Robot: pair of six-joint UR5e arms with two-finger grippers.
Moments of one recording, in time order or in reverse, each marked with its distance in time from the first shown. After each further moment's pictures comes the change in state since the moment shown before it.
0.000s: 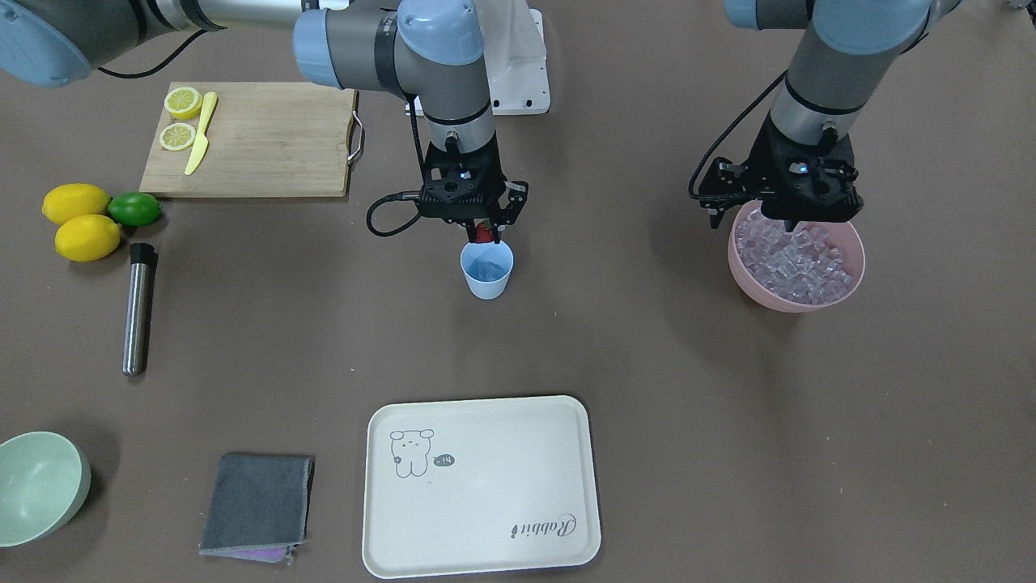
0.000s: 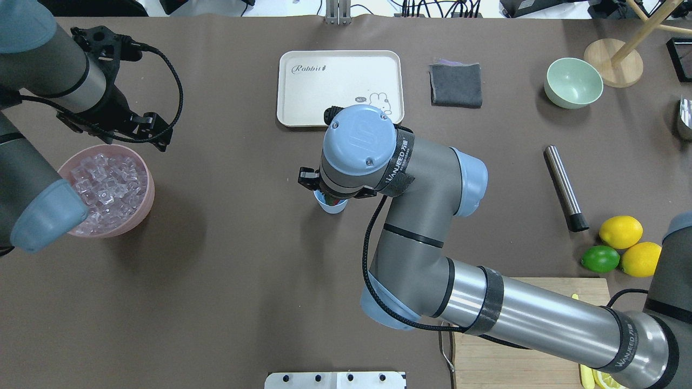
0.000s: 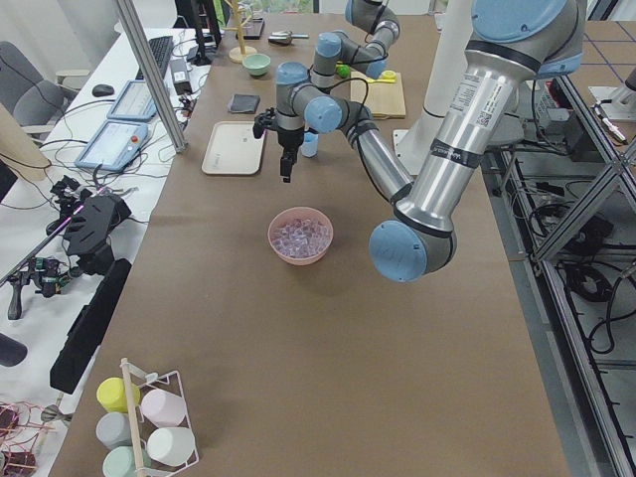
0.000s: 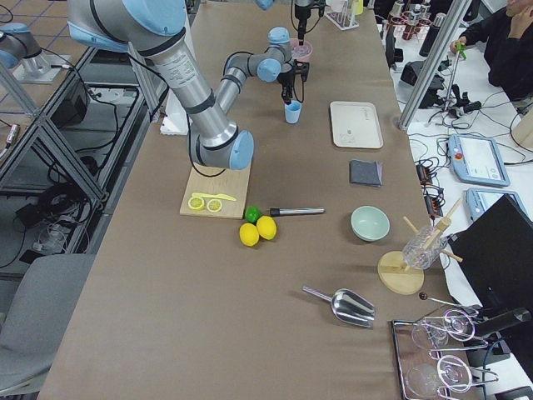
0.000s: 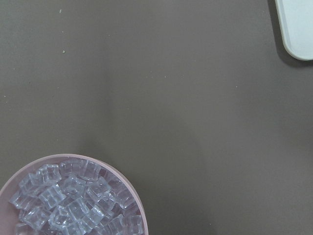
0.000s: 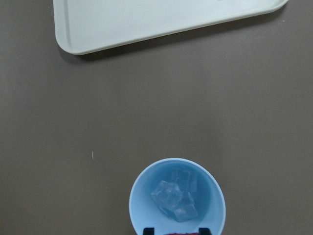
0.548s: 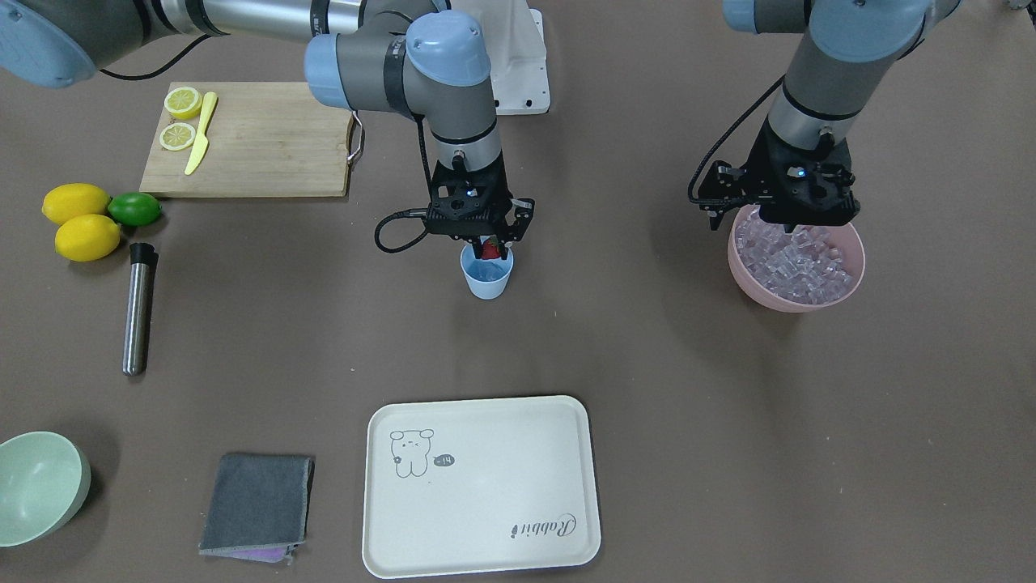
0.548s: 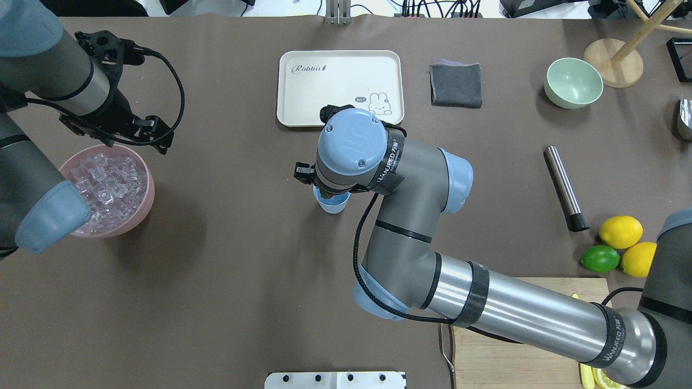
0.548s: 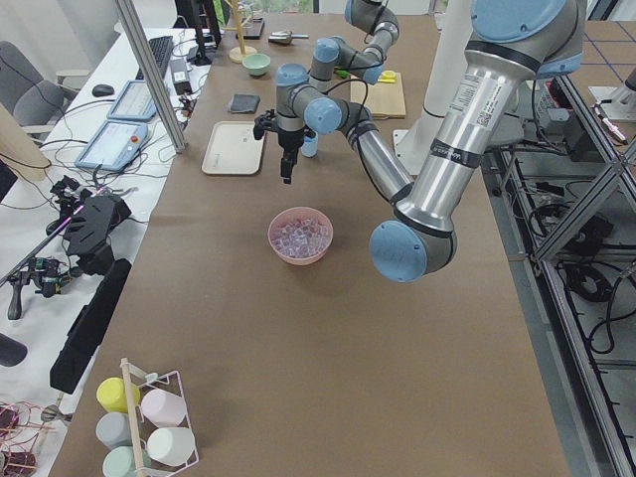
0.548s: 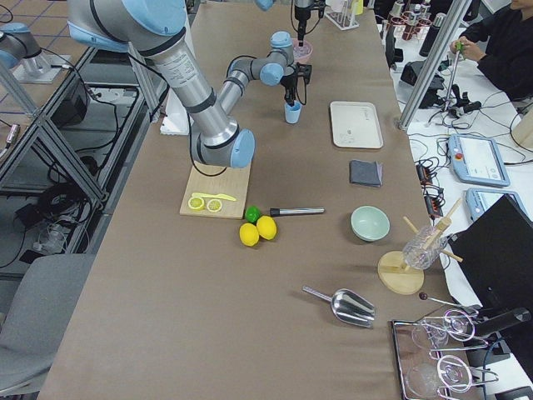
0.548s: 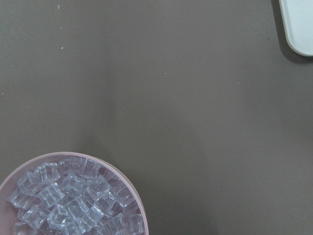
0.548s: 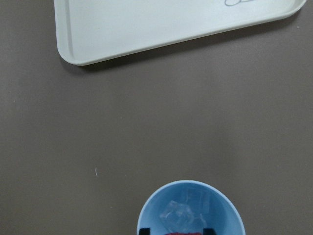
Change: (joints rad) left arm 0.003 0.002 0.009 0.000 0.000 0.000; right arm 0.002 0.015 -0.056 0.052 -0.019 0.012
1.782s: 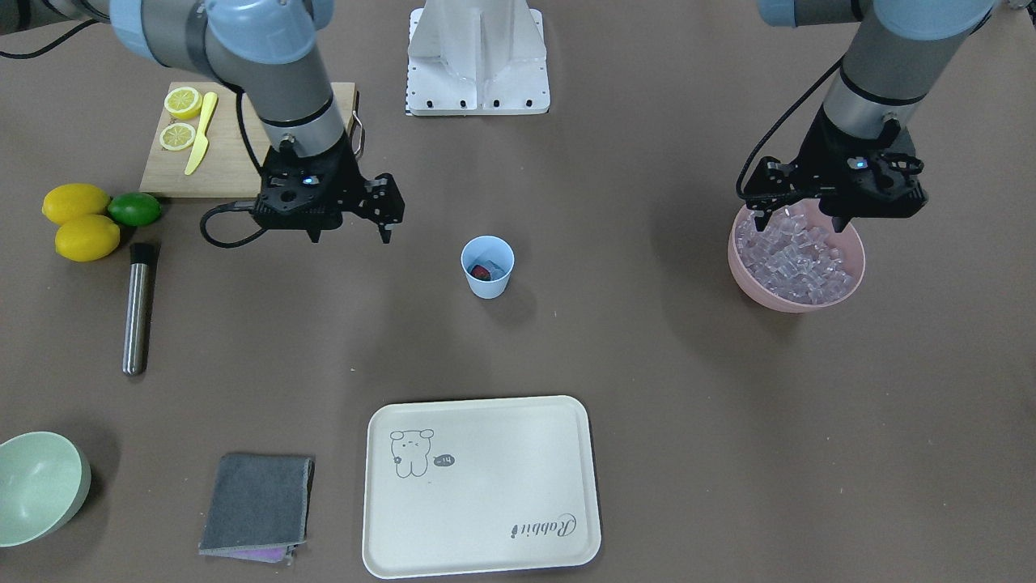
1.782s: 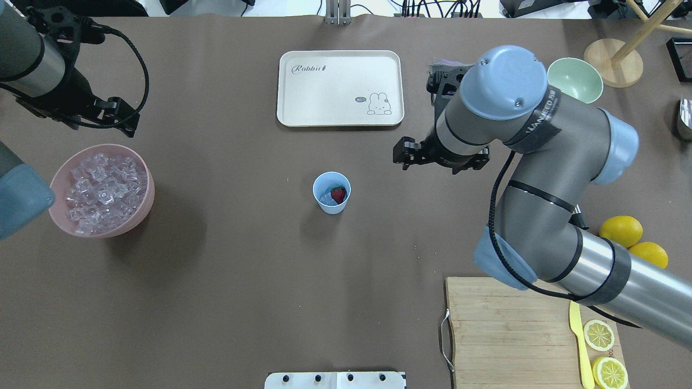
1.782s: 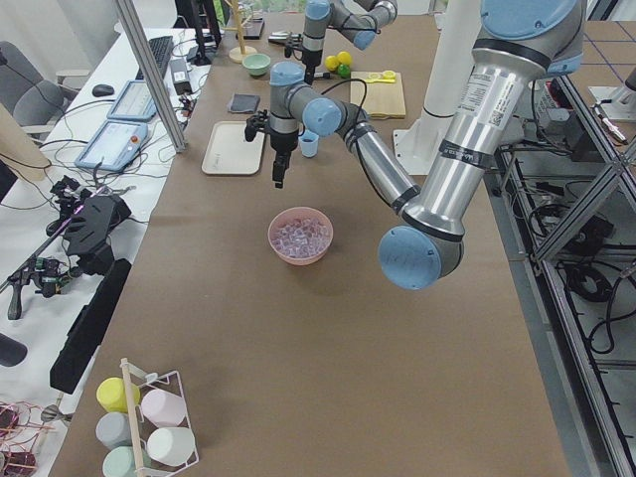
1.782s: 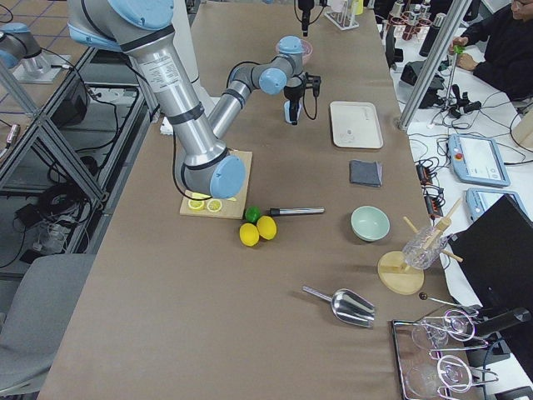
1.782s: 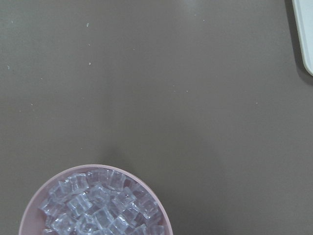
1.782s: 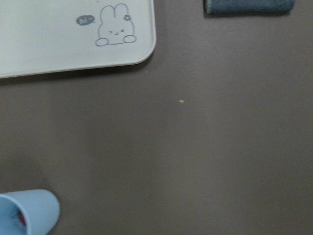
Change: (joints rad) left arm -0.091 0.064 -0.049 0.004 0.000 0.078; right arm 0.210 -0.311 0.339 -0.199 0.198 -0.288
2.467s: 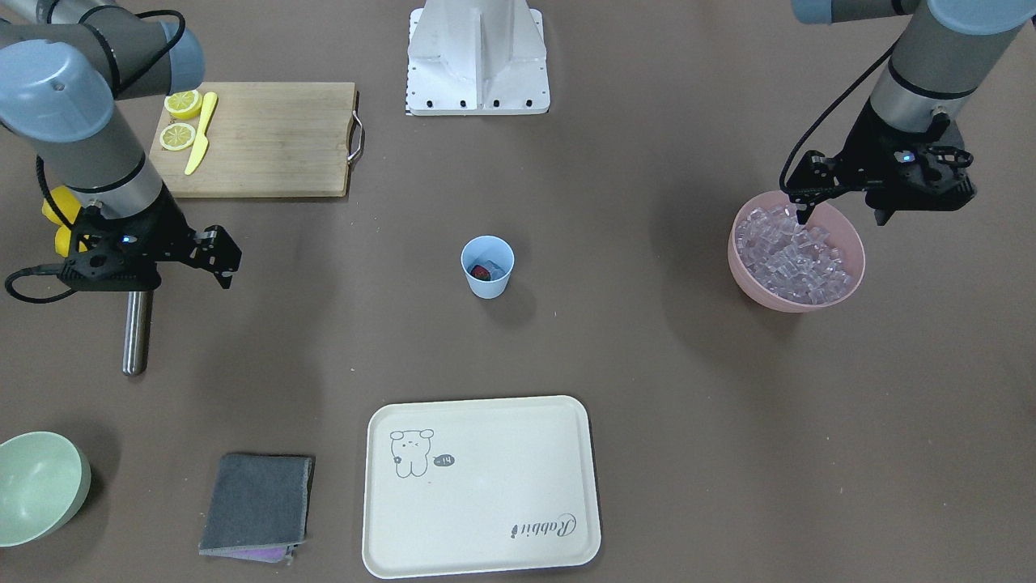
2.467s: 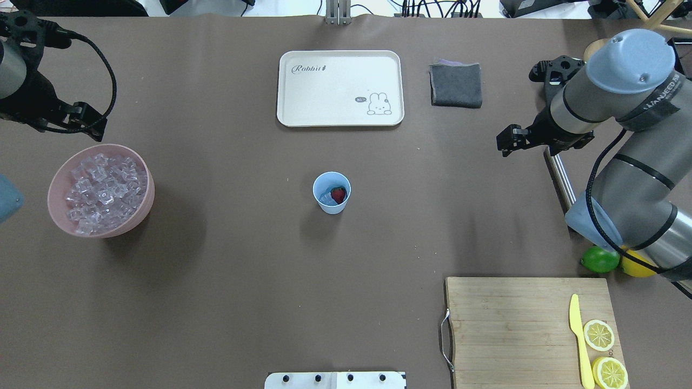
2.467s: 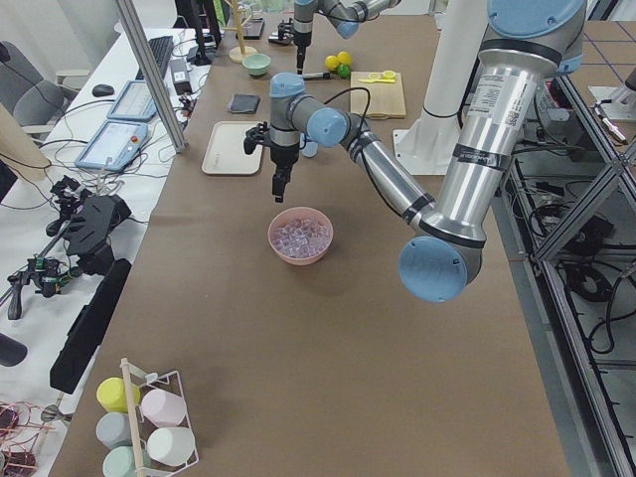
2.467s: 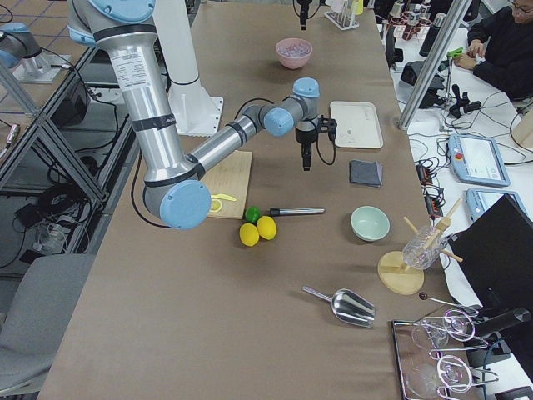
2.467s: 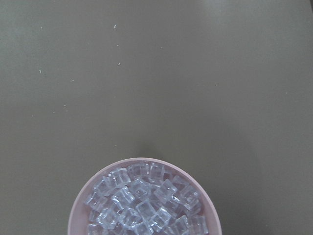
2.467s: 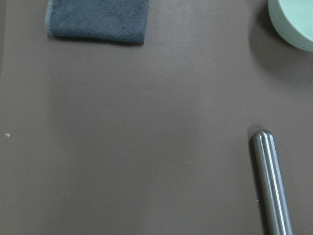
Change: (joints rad) left arm -0.036 0.067 -0.014 0.000 -0.002 0.056; right arm 0.196 -0.242 -0.068 0.153 0.087 -0.255
